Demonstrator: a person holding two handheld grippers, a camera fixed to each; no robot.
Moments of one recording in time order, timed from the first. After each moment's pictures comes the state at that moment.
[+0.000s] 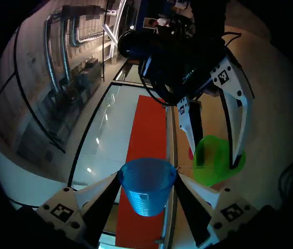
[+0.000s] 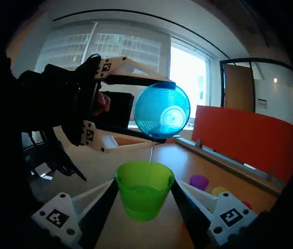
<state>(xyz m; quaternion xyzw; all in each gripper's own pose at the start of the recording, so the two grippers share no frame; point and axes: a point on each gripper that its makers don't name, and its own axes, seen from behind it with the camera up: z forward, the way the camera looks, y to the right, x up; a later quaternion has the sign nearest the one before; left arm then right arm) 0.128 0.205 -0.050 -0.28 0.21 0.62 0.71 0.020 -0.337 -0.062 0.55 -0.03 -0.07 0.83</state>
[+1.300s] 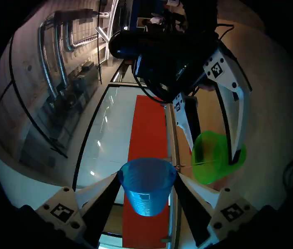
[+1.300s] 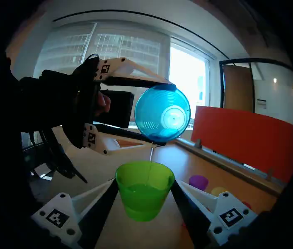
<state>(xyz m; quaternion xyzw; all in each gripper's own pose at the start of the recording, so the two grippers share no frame) 0.128 0.205 -0.050 -0.27 0.22 0.64 0.69 0.022 -0.337 -0.062 0.55 -0.03 -0.07 0.83</state>
